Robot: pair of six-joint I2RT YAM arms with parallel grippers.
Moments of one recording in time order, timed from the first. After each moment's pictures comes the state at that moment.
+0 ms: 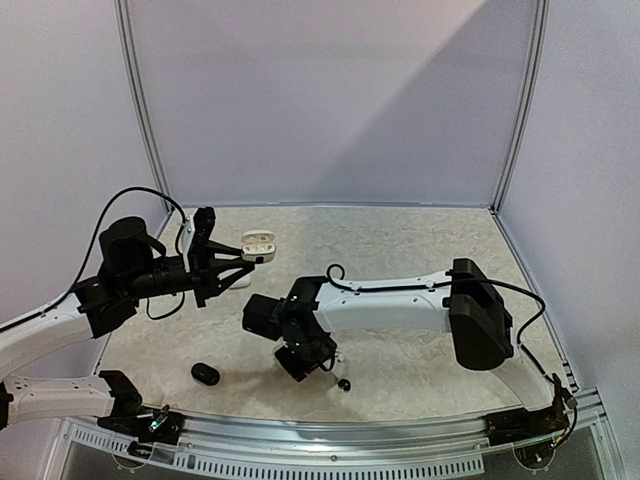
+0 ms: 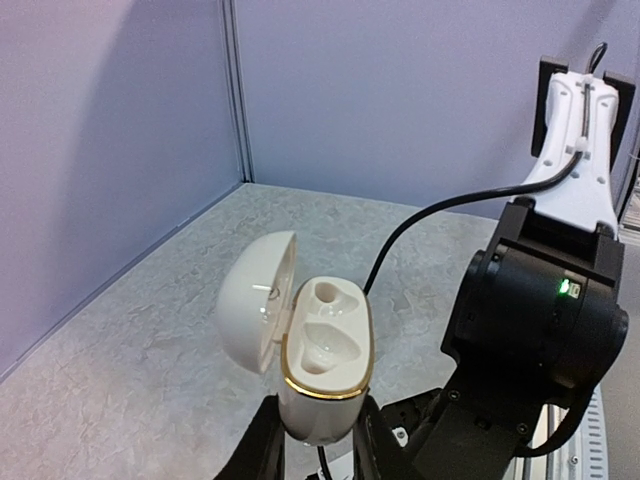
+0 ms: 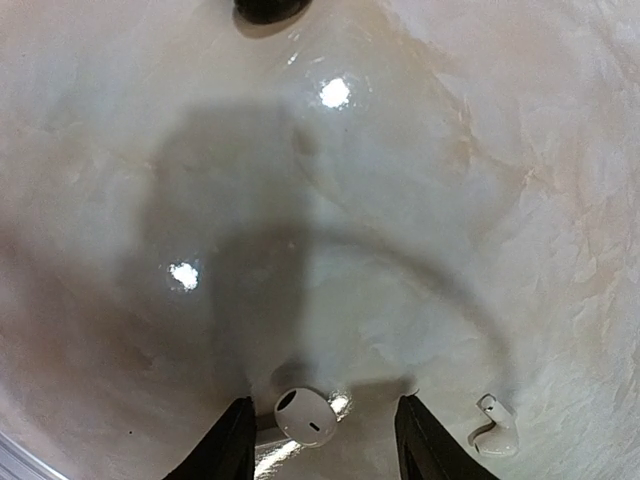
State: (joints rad) left arm -0.64 0.87 0.59 0.16 0.51 0.10; right arm 1.29 2.40 2.04 -1.12 0.18 0.57
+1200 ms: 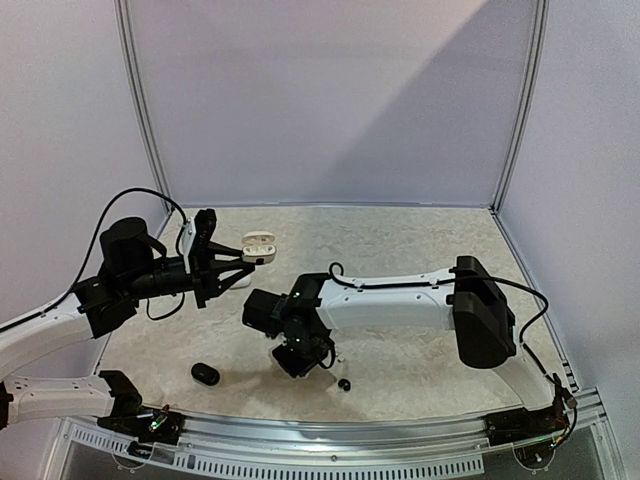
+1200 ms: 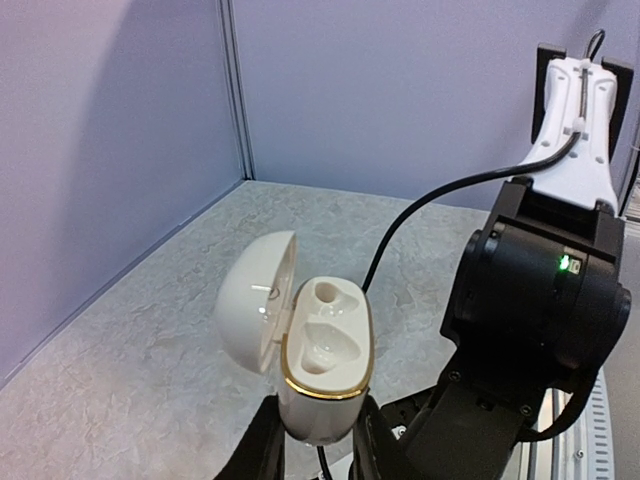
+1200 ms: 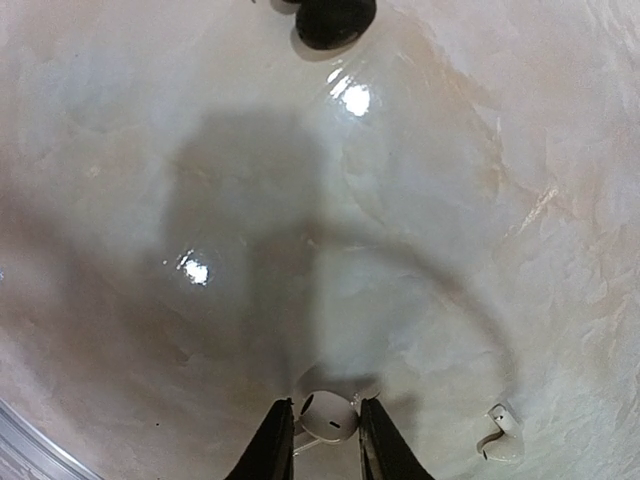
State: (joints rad) left arm -0.65 0.87 0.59 0.15 0.50 0.12; right arm 1.27 2.38 2.02 -1.07 0.14 0.52
